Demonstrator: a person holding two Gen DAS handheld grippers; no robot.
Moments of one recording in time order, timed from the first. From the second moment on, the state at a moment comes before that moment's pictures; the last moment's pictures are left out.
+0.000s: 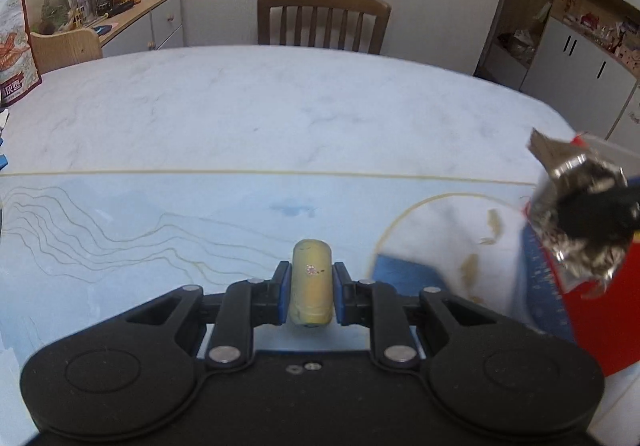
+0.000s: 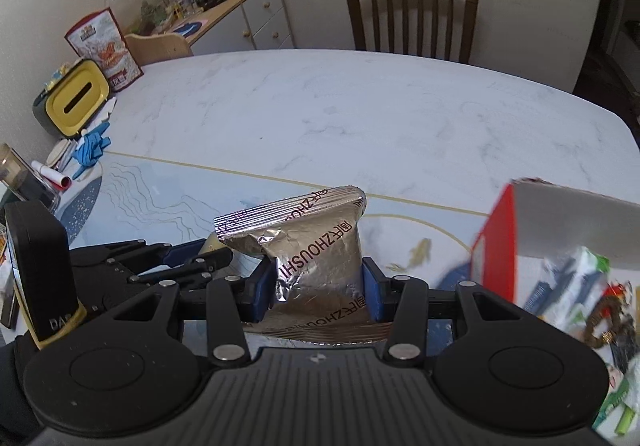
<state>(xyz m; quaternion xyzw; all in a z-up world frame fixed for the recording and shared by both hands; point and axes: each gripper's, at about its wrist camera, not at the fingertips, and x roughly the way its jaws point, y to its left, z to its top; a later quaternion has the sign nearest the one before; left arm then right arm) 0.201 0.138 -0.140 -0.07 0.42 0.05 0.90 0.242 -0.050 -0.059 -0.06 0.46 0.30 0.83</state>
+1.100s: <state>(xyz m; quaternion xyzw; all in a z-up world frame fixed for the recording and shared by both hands) 0.194 -0.073 -0.037 -0.03 0.37 -0.08 0.92 0.225 -0.305 -0.027 0.04 0.41 0.19 0.89</state>
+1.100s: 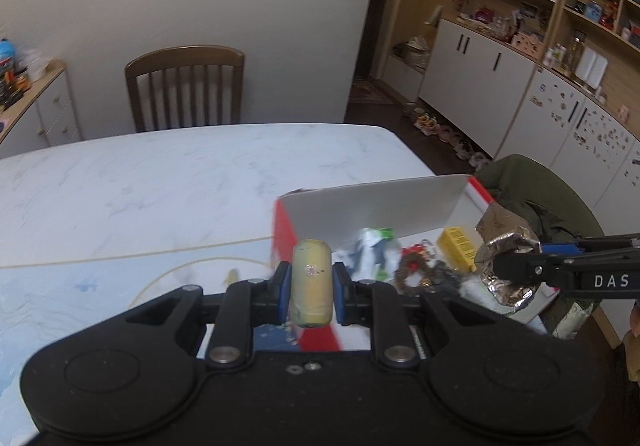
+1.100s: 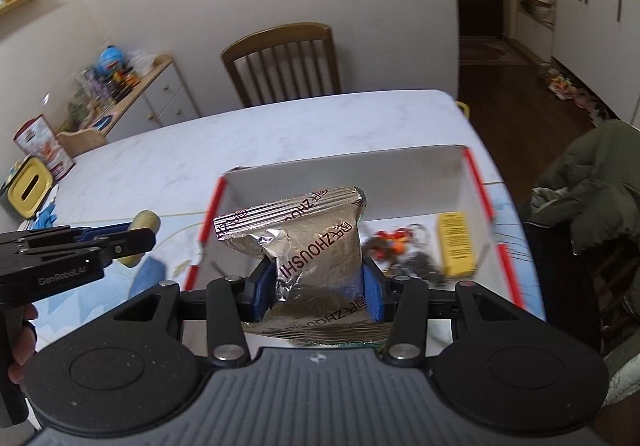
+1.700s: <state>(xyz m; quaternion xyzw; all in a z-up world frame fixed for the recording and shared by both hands) 0.235 -0.157 -0.067 0.03 0.41 -0.14 0.90 0.255 -0.360 -0.042 -0.01 0.40 0.16 0.90</state>
